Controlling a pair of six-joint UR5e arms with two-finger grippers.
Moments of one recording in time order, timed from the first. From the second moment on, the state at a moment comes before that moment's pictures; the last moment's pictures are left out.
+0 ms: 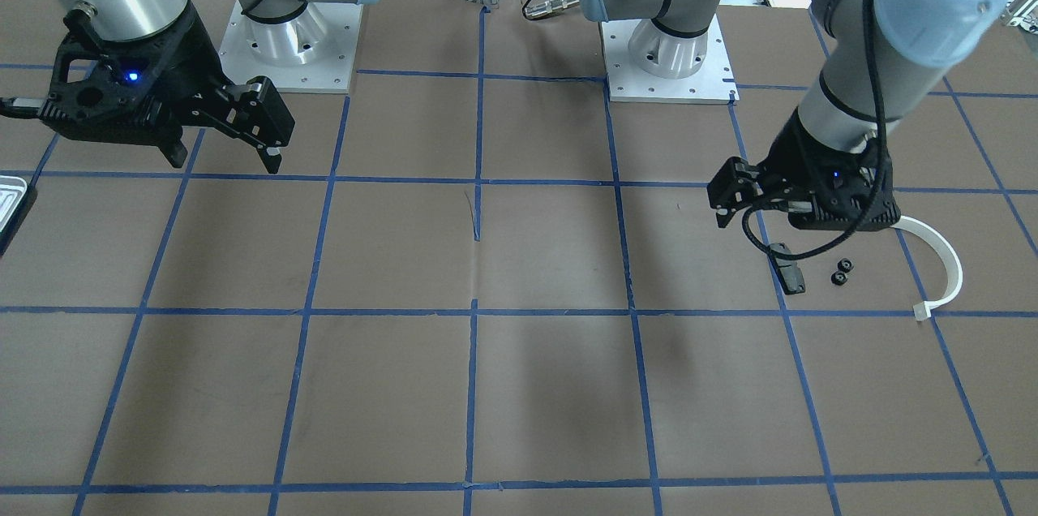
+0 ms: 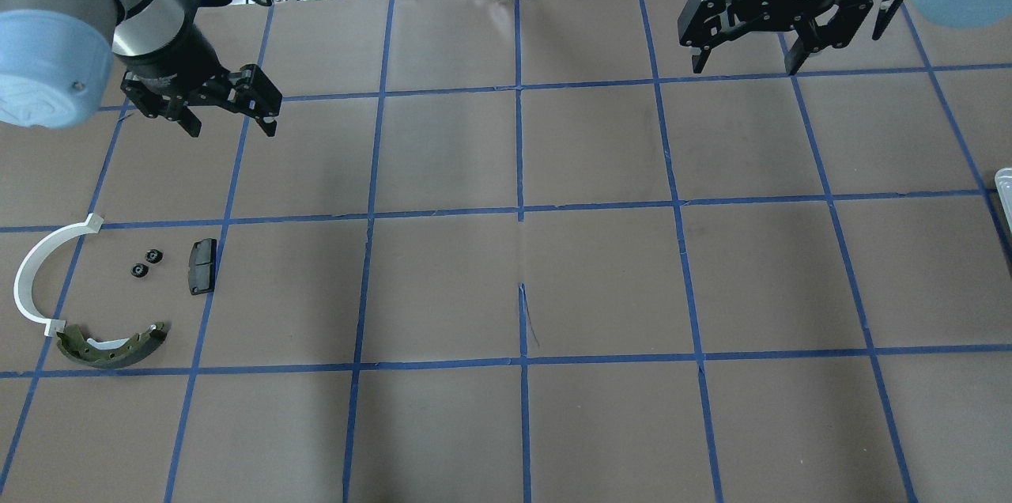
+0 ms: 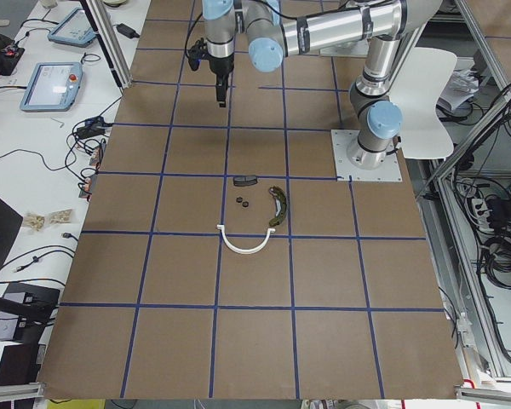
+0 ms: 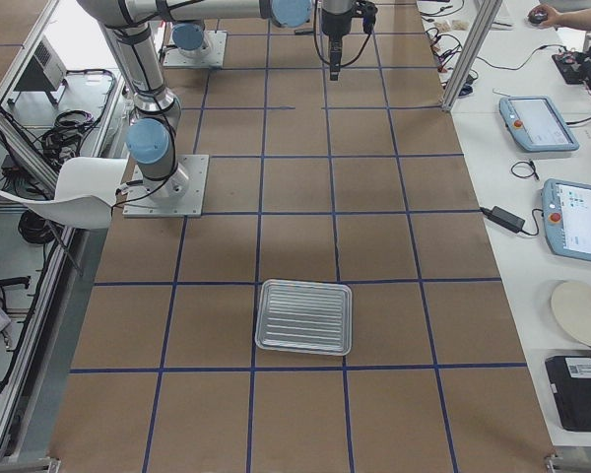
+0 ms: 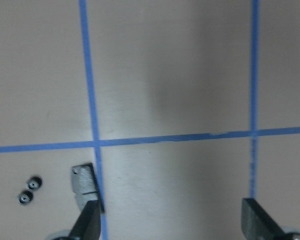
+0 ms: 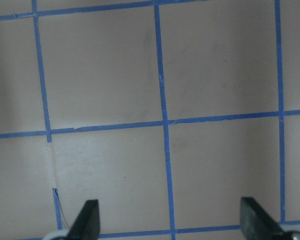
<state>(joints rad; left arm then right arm) -1.46 -1.66 -1.58 -1.46 1.59 0.13 1.57 -1.51 1.47 -1.60 -1.55 0.07</state>
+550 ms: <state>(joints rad) -1.50 -1.61 -1.46 -1.63 1.59 0.08 1.57 -1.51 1.47 -1.60 -1.55 0.07</state>
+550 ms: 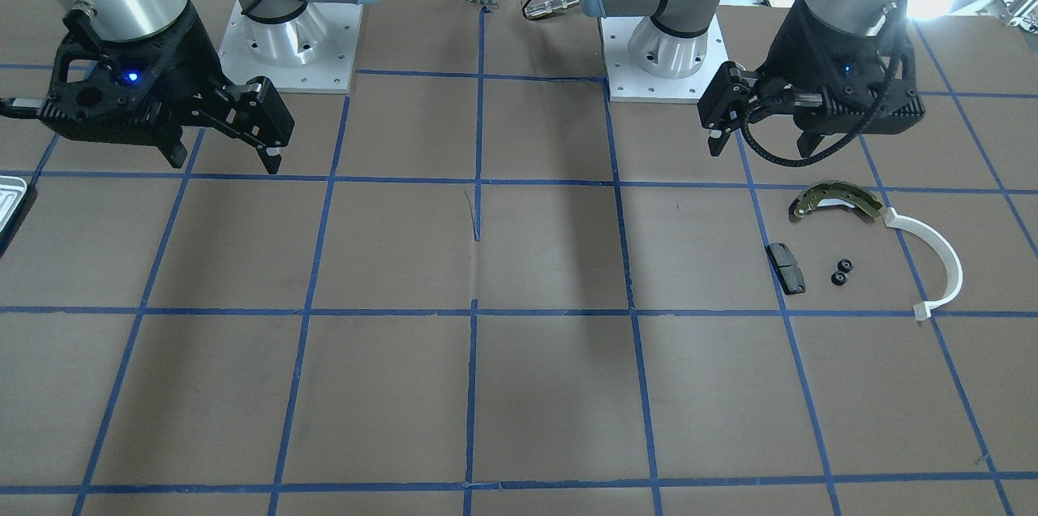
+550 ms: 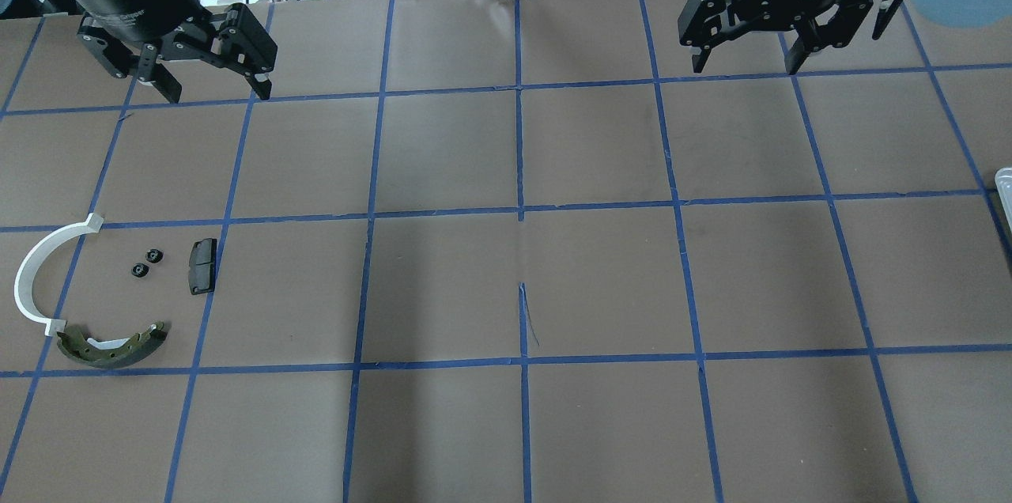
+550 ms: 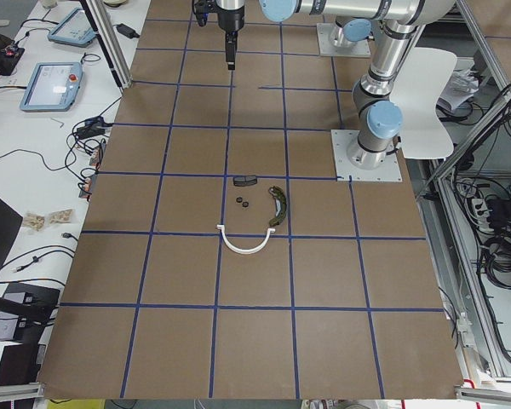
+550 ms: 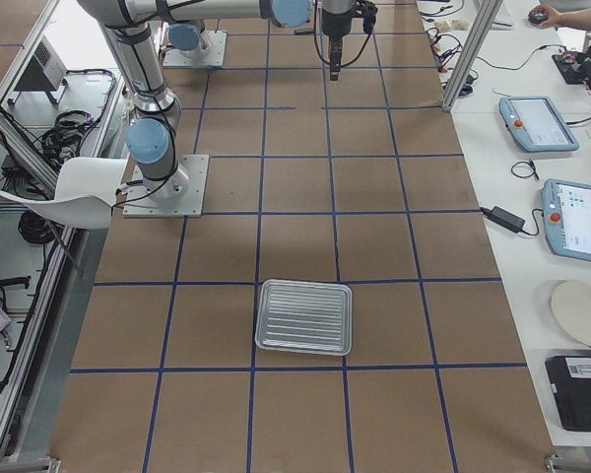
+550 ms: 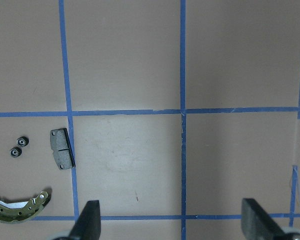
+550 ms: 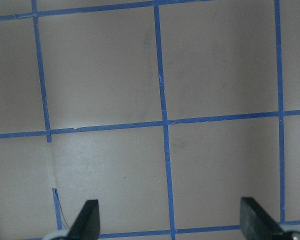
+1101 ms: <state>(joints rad) -1.55 -1.61 -1.46 -1.60 1.58 0.03 1.57 -1.51 1.47 -1.60 -1.56 0.07</state>
